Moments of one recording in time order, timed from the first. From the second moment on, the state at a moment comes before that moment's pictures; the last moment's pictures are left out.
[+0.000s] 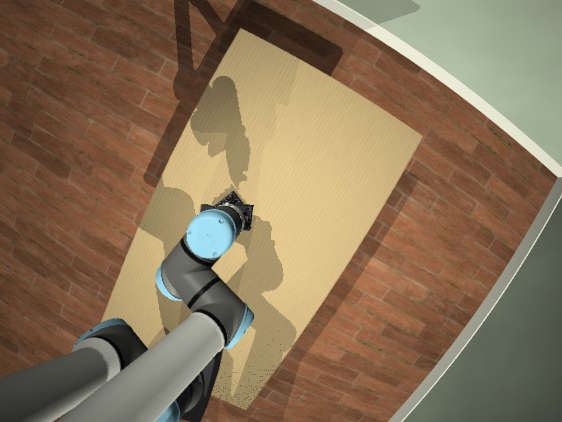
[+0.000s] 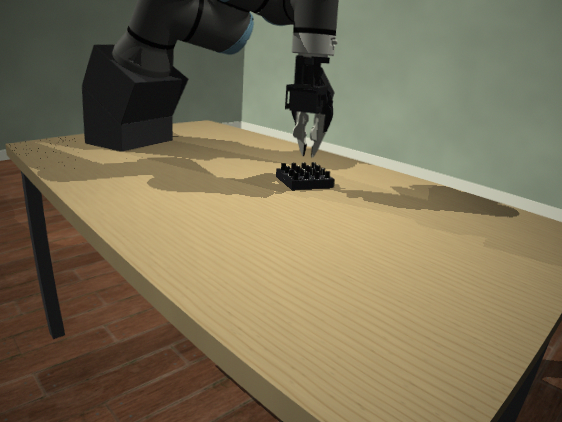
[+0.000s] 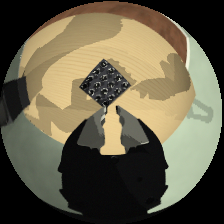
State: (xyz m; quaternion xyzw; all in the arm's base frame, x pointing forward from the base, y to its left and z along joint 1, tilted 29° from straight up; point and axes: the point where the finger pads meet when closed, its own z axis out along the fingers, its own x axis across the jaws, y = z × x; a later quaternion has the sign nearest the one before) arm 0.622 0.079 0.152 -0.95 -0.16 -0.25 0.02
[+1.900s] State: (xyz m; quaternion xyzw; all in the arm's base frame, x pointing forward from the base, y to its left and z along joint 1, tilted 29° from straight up) arm 0.637 0.082 0.124 -0.95 -0.16 -0.25 0.02
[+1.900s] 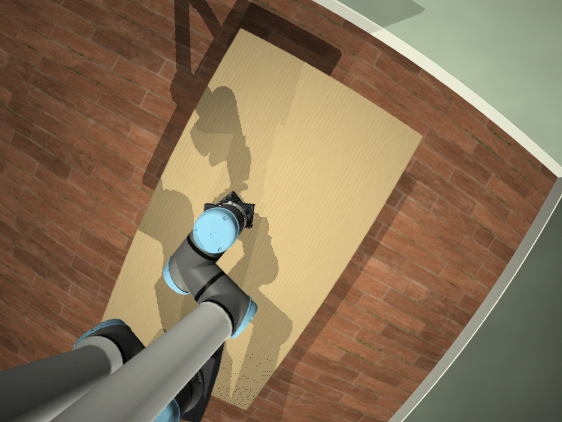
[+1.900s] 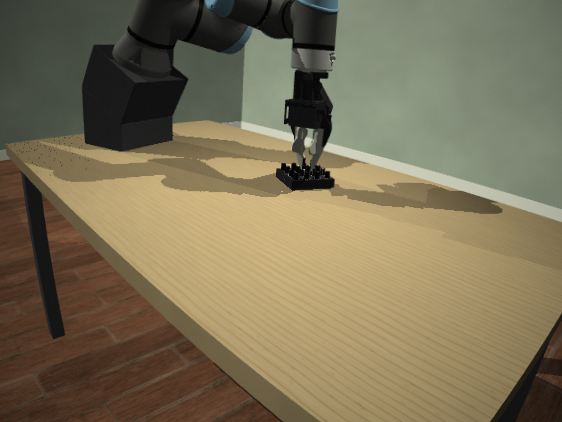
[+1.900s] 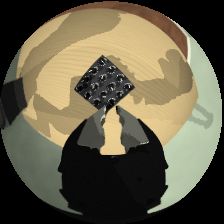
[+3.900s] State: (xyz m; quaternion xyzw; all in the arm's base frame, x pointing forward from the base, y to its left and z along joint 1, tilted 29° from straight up) arm 0.636 0.087 0.124 -0.95 -0.16 -0.25 0.02
